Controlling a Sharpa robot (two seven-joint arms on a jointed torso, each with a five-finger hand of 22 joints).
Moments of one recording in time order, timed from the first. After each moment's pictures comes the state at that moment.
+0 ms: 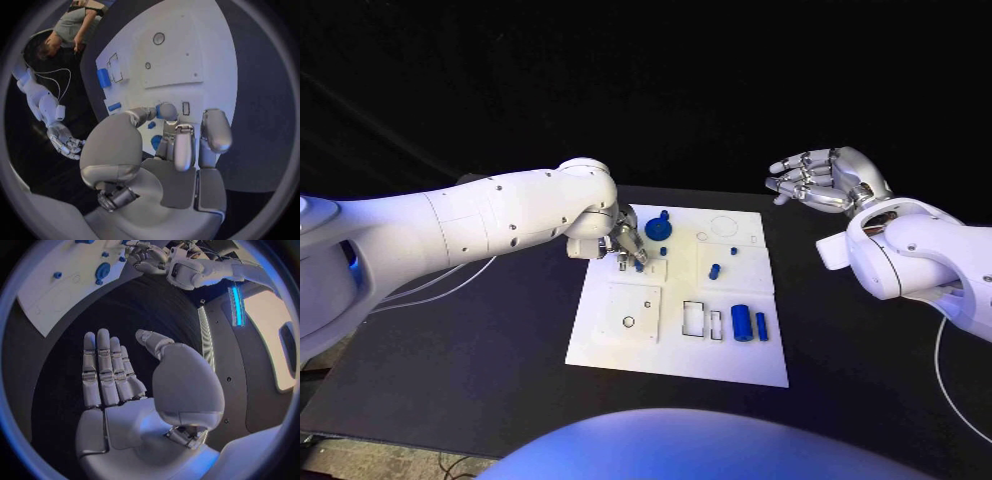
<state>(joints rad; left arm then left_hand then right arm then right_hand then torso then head) 1.25 -0.61 -0.09 1.24 -0.94 0.35 -0.66 1.08 -0.12 0.62 0.20 0.43 0.80 0.04 0.82 0.81 1.24 -0.03 0.98 0.68 1.47 -0.08 1.53 1.31 0.08 1.40 0.03 1.22 1.31 1.28 -0.83 -0.16 1.51 -0.57 -0.60 0.17 1.18 -0.24 0.54 0.03 0.30 0.86 0.20 0.27 0.32 1.03 0.13 0.36 0.18 1.10 0.08 0.45 0.46 0.17 0.99 0.19 0.14 0.59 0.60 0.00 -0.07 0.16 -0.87</state>
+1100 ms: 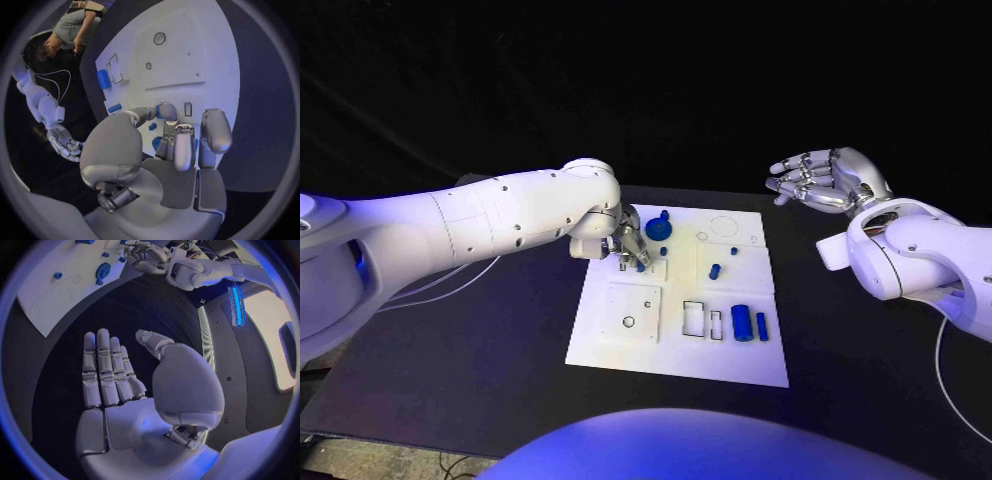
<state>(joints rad) 1.25 -0.59 -0.09 1.23 -0.94 0.36 -0.66 1.09 -0.12 0.62 0.20 0.43 0.81 0.04 0.82 0.81 1.25 -0.03 0.98 0.69 1.47 -0.08 1.53 1.31 0.08 1.40 0.03 1.22 1.31 1.28 -0.83 -0.16 1.51 -0.57 -0.60 0.17 1.17 -0.23 0.54 0.03 0.30 0.86 0.20 0.27 0.32 1.03 0.13 0.35 0.17 1.10 0.08 0.44 0.46 0.17 0.99 0.19 0.14 0.59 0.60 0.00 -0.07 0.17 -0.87</state>
